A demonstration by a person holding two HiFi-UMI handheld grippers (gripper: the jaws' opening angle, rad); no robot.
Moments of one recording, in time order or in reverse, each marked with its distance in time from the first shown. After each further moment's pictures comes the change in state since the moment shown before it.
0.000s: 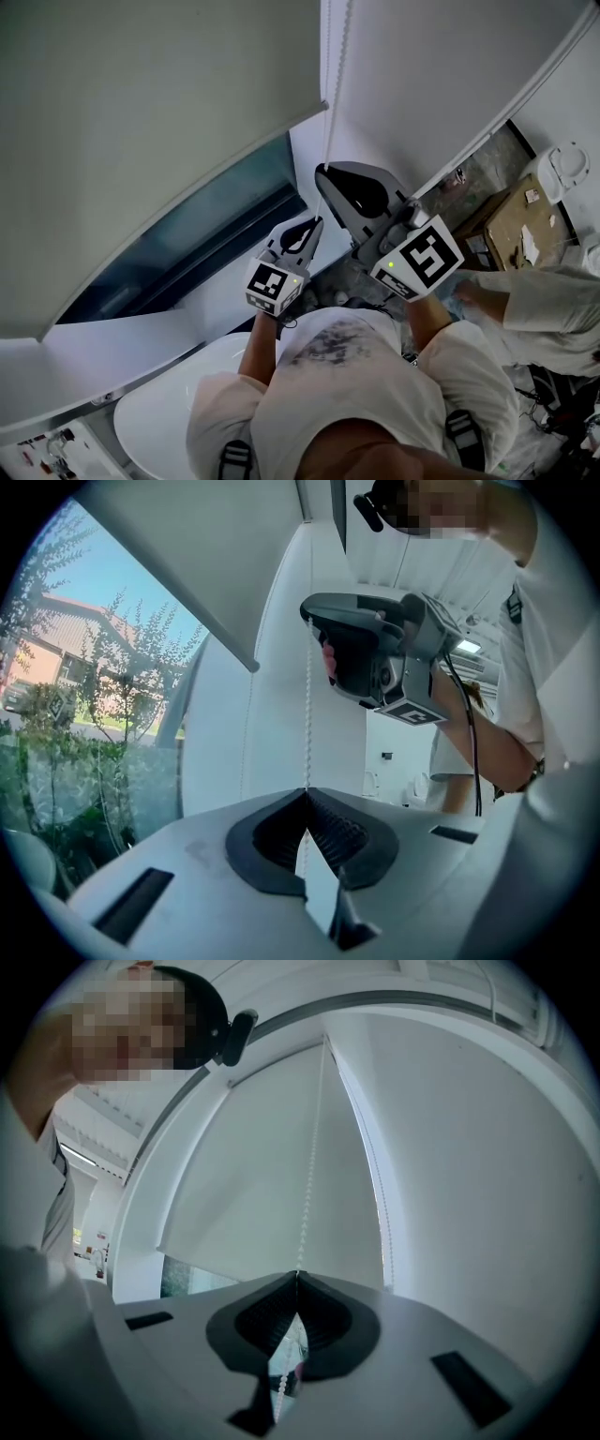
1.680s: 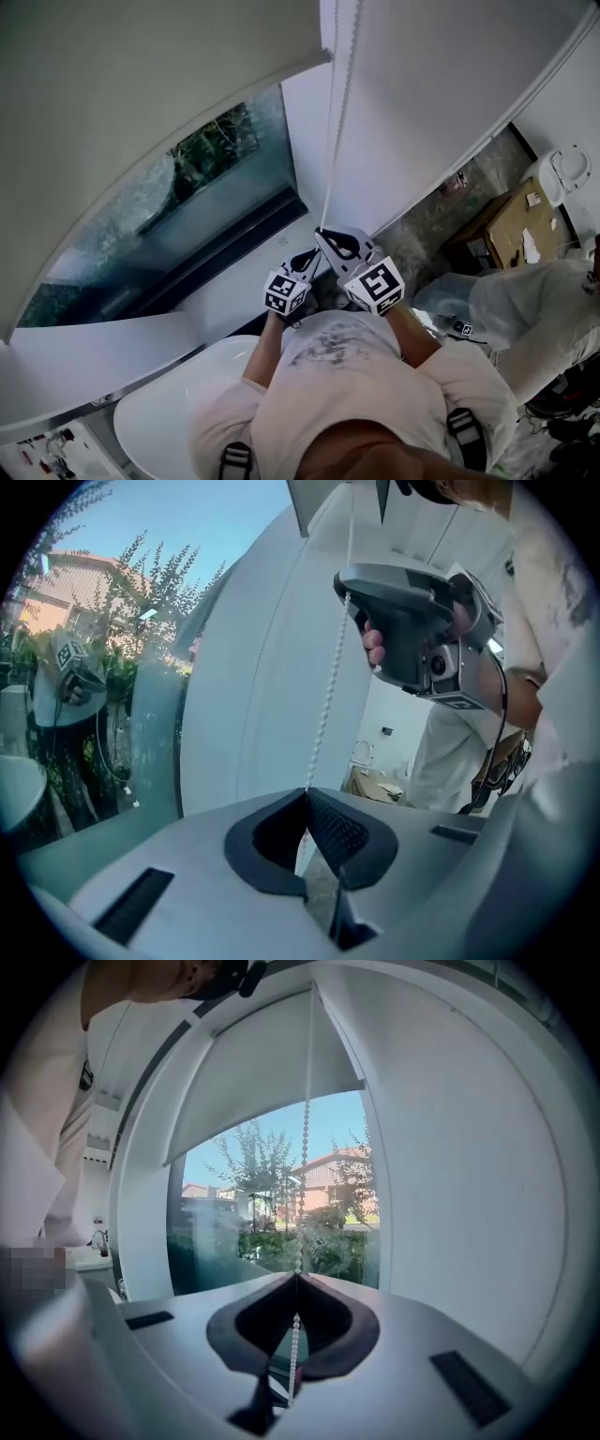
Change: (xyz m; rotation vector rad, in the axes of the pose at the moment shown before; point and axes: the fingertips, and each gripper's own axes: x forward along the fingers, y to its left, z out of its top) left arm 0.009 -0.004 -0.212 -0.185 0.235 -0.013; right arm -0.031 0.021 -0.204 0.075 0.287 -0.044
